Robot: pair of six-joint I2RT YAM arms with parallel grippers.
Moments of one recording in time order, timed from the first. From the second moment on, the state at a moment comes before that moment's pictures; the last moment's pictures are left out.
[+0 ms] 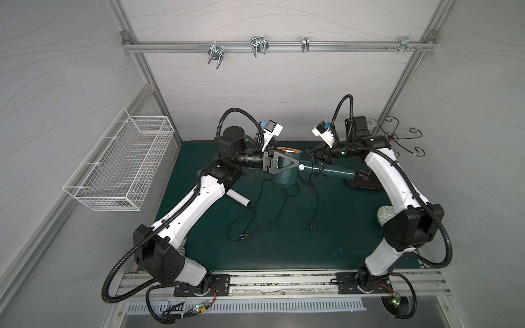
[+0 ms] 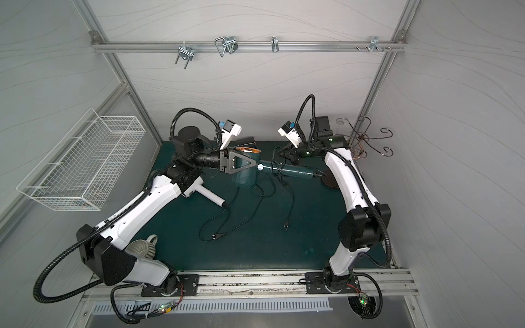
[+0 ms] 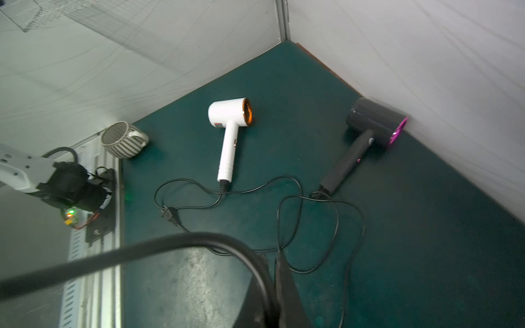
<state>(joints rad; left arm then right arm) -0.48 1.47 1.43 0.14 1.15 -0.78 0.24 1.68 1.74 -0.90 -0.88 -0.49</state>
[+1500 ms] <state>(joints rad) -0.20 1.63 1.55 0.59 1.04 -1.18 0.39 1.53 1.07 -0.43 -1.04 -0.06</state>
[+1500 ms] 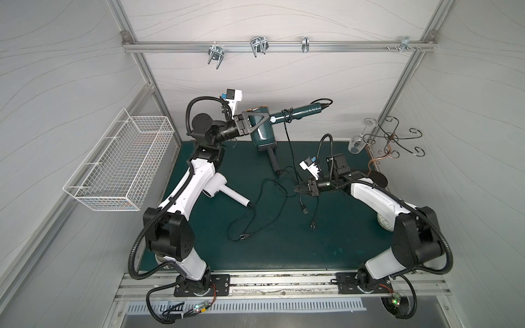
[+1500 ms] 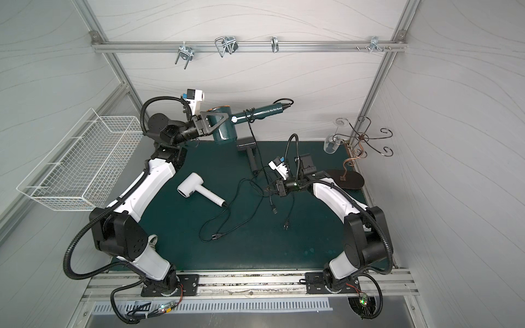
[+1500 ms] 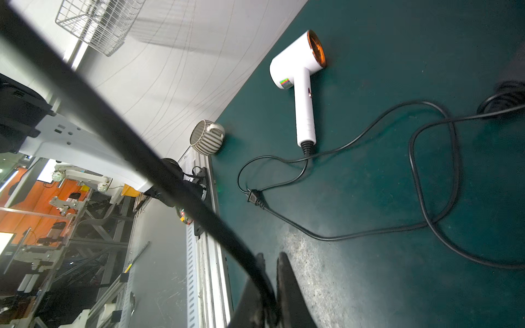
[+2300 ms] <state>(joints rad) -0.13 1.63 1.51 0.41 1.01 -1.03 0.70 1.11 0.96 -0.58 -0.53 0.03</state>
